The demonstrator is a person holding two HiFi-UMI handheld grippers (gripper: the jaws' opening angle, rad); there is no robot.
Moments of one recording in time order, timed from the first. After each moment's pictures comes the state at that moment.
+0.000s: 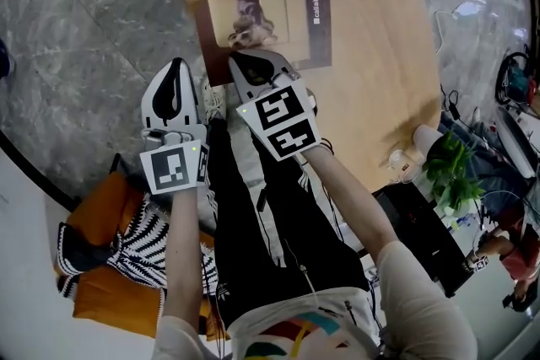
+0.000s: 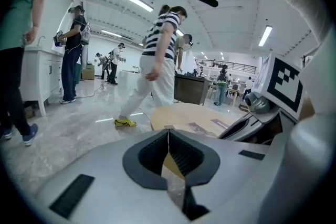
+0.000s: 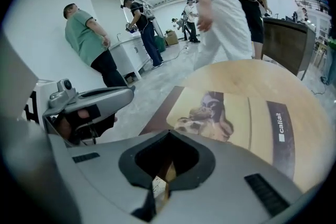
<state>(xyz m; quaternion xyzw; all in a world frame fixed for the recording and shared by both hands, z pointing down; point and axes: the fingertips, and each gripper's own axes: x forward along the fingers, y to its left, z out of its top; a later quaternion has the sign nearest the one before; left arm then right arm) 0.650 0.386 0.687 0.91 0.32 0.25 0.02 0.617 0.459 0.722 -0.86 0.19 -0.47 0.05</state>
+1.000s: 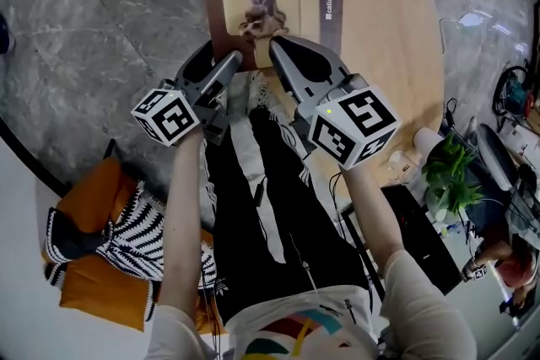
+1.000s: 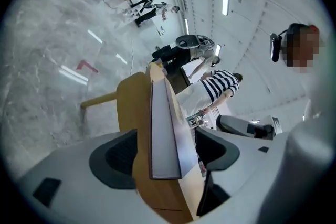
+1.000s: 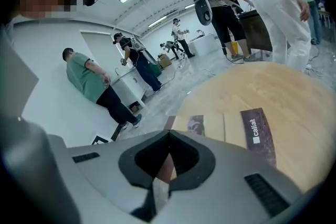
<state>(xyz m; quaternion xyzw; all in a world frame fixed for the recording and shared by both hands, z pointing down) 0.612 0.425 0.749 0.70 0.38 0.43 0.43 0.627 0.496 0.648 -0.89 0.18 -0.38 0.20</state>
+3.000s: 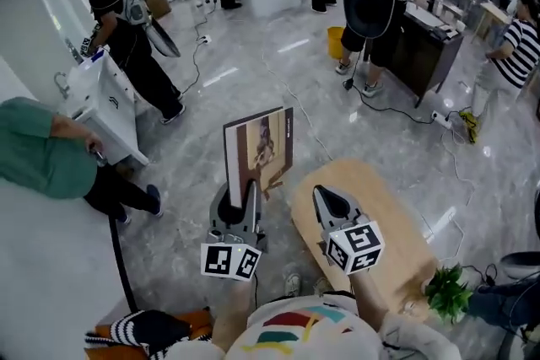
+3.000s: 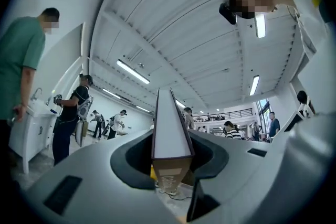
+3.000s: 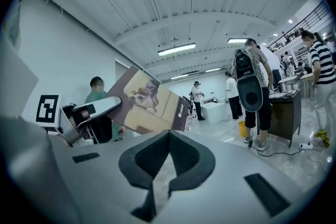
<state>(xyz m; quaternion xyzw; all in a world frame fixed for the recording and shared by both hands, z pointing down) 0.666 0.367 0.114 0.94 0.32 -0.10 0.10 0.634 0.508 0.176 -0.98 0.16 -0.07 0.09</state>
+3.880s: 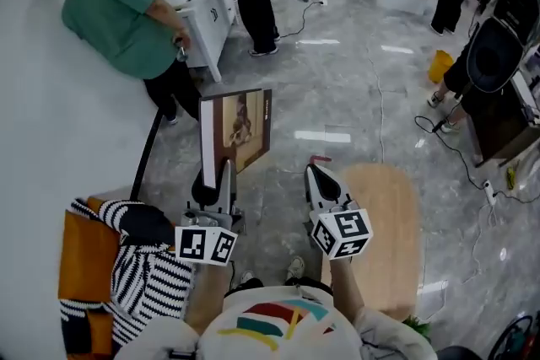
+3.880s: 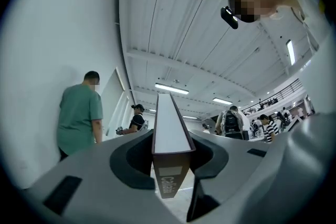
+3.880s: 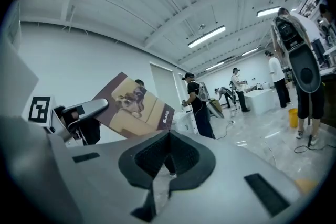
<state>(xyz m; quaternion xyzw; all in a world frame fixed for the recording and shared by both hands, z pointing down) 0.531 0.195 0.095 0.99 0.03 -0.14 0.06 0.601 0.357 0.170 -0.91 0.39 -0.07 0.11</state>
